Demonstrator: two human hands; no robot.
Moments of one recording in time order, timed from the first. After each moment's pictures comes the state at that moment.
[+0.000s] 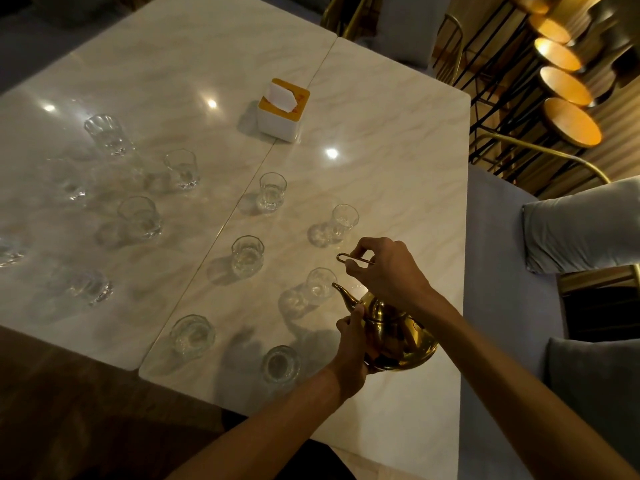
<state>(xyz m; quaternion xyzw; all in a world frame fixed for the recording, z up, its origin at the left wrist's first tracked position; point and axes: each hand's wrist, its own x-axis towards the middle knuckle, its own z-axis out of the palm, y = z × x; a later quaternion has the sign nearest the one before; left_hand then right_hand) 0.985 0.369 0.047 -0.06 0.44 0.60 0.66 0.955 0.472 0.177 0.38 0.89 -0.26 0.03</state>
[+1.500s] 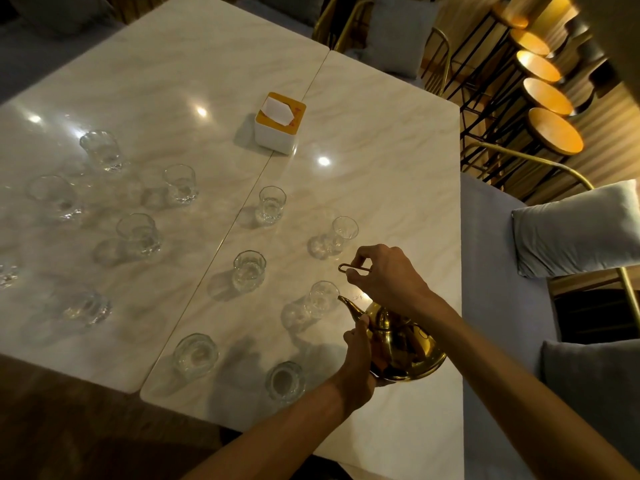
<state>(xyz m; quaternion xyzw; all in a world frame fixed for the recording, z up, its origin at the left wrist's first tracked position) 0.971 0.364 0.065 -0.06 0.40 0.58 0.70 0.936 0.476 0.177 0.37 0.90 -0.21 0.05</state>
